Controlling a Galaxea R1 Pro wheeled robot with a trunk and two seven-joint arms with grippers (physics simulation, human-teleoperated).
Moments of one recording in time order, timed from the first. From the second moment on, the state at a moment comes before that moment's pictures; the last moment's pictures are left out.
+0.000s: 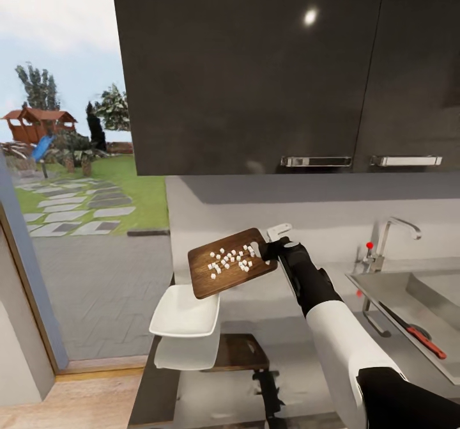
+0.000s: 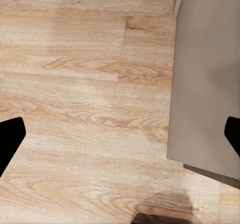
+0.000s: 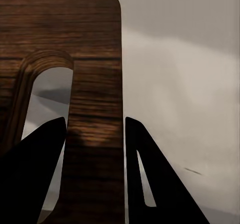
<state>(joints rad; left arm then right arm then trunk) -0.38 0.06 -0.12 0.07 0.25 -0.29 0.10 -0.92 0.17 -0.02 -0.79 0.44 0.53 0.19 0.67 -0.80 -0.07</state>
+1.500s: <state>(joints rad) -0.38 0.06 -0.12 0.07 0.25 -0.29 0.10 -0.92 0.17 0.03 -0.79 0.53 0.59 0.19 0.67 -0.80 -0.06</state>
